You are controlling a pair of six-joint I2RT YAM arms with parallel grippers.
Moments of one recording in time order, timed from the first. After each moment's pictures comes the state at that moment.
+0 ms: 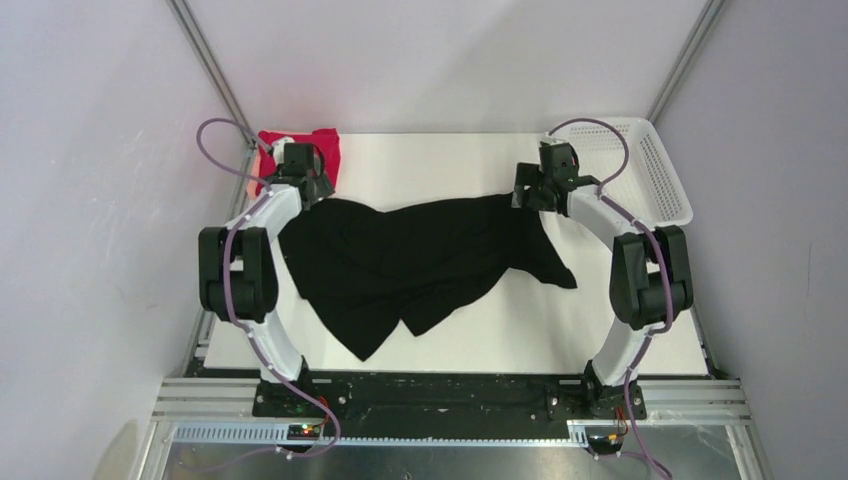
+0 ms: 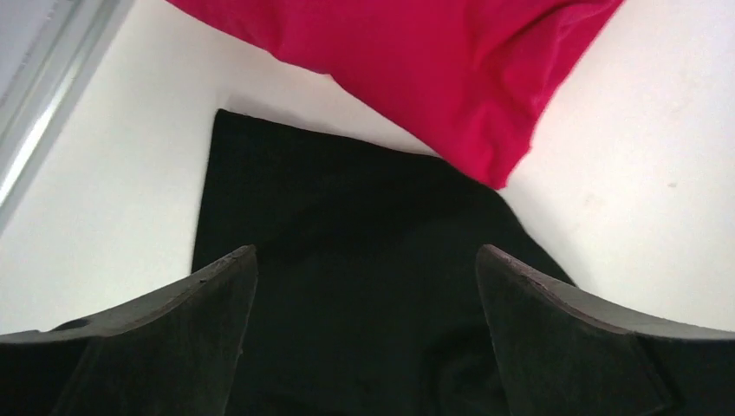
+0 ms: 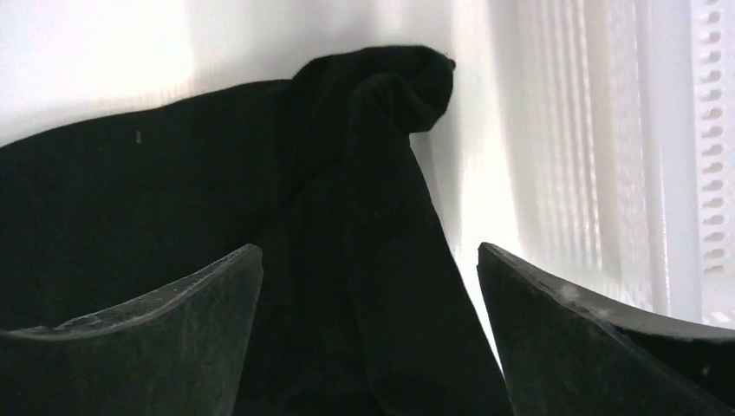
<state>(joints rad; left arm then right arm) -0.04 1.80 1.30 -0.29 -0.42 -0.43 0.22 1.77 1.29 -0.32 0.12 0.28</state>
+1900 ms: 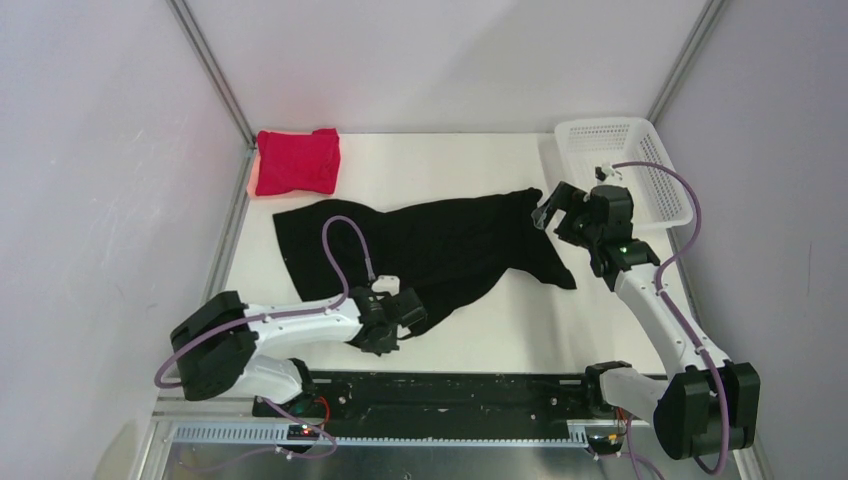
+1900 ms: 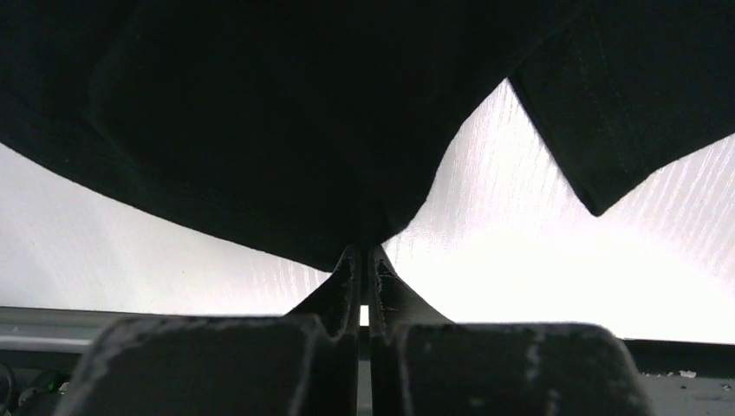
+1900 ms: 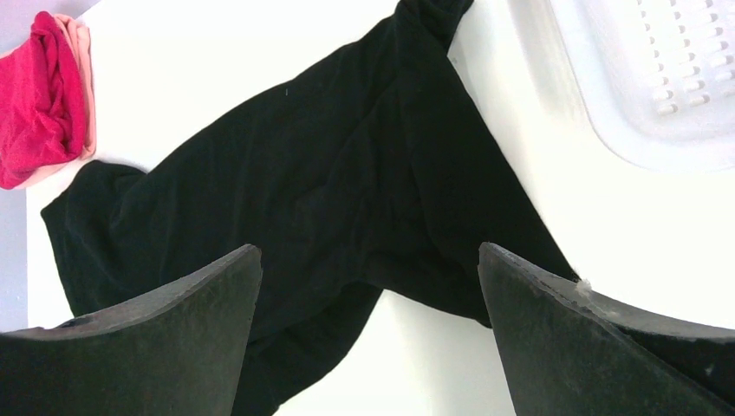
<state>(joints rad) -1.05 1.37 0.66 -0.76 -0.30 -1.00 0.15 1.10 0.83 -0.24 -0.03 0.54</state>
